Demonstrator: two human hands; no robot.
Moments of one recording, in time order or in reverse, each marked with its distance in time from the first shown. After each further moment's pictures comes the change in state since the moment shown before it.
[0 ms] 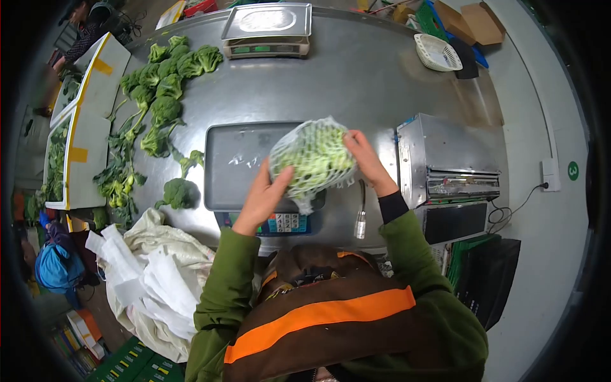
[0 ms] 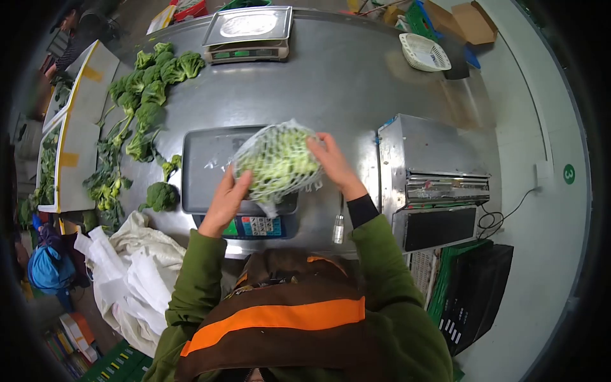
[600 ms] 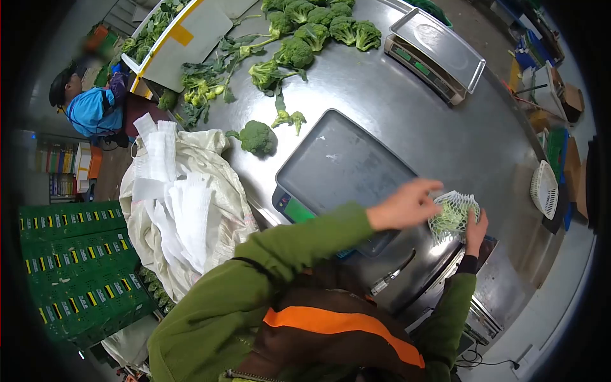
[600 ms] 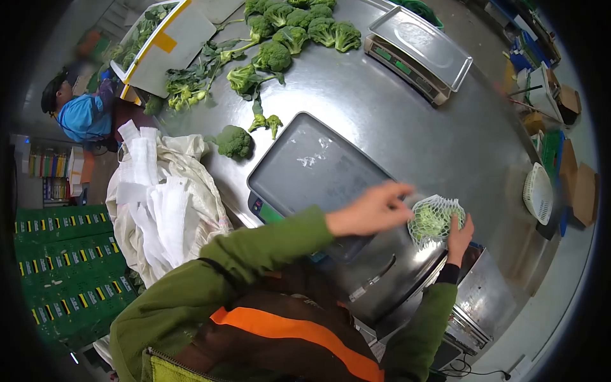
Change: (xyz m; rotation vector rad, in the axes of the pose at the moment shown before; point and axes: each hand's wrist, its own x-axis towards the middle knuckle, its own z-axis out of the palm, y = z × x) left_hand 0.110 -0.018 0.056 -0.012 -0.002 0.117; right_hand 0.140 0.086 -0.177 -1.078 0.363 -0.093
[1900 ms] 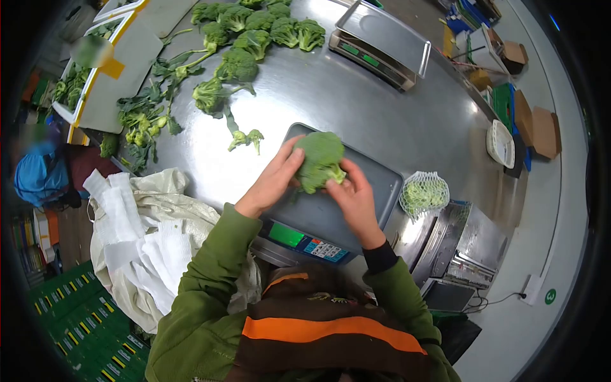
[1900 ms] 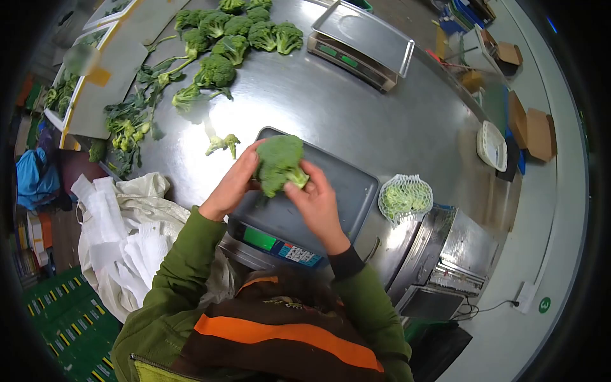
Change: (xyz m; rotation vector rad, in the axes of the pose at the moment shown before) left_hand -0.078 0.034 -0.209 -0.240 0.137 -0.219; right_hand -0.158 -0.383 0.023 1.275 -0.617 -0.106
